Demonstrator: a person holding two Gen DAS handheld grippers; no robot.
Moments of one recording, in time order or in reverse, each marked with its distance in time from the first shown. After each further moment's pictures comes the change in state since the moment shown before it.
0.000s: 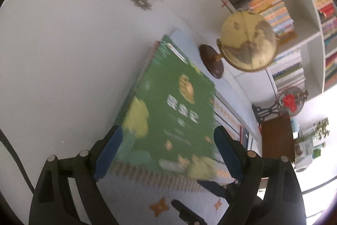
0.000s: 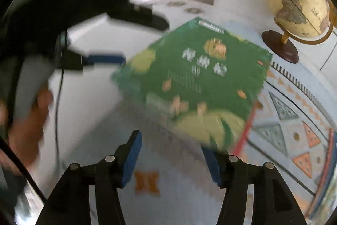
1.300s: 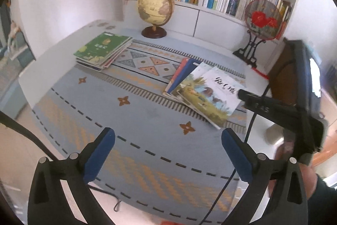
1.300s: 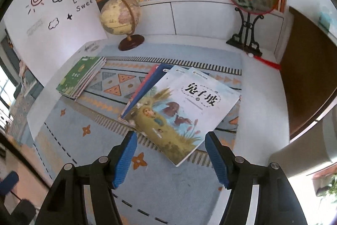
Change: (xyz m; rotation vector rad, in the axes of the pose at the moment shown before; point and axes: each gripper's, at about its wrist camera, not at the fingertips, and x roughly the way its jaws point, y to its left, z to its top) left arm -0.030 -0.418 -0.395 0.261 -0.244 0.523; right arm -0.300 -0.331 -0.256 0.353 -0.159 -0.144
